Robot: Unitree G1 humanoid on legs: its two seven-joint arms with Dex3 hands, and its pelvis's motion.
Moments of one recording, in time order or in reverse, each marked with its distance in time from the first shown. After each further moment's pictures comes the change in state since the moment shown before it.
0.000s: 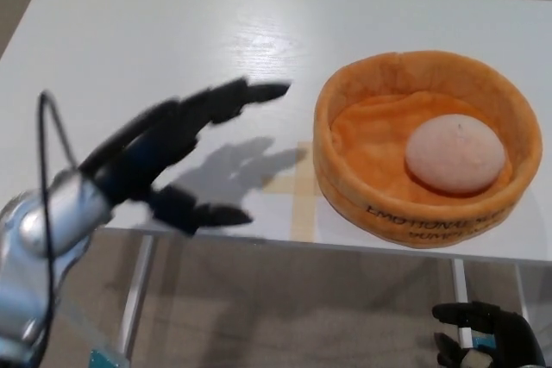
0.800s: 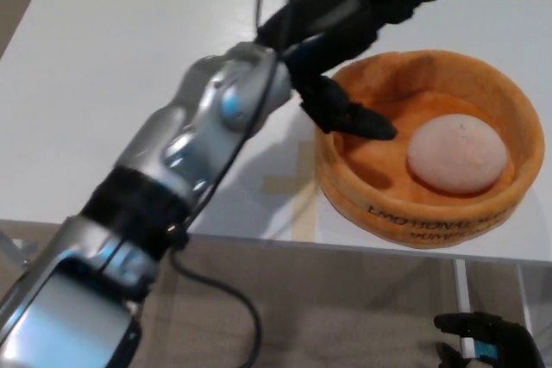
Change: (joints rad) left_arm -0.636 -0.266 -0.265 0.476 0.390 -0.033 0.262; right_arm 0.020 0.003 -0.008 0.004 0.001 0.000 0.000
